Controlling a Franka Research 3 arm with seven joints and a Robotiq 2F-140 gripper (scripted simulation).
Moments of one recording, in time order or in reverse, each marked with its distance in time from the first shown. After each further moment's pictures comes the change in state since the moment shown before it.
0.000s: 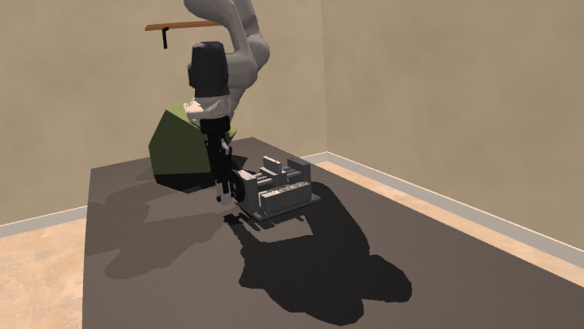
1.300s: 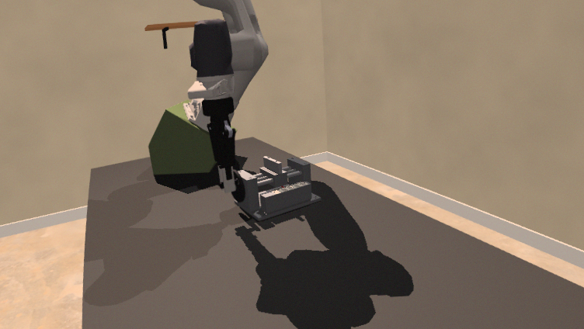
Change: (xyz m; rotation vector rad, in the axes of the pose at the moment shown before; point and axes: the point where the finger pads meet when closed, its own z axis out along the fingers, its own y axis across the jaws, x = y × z) arm 0.000 -0.037 -0.050 0.009 -0.002 0.017
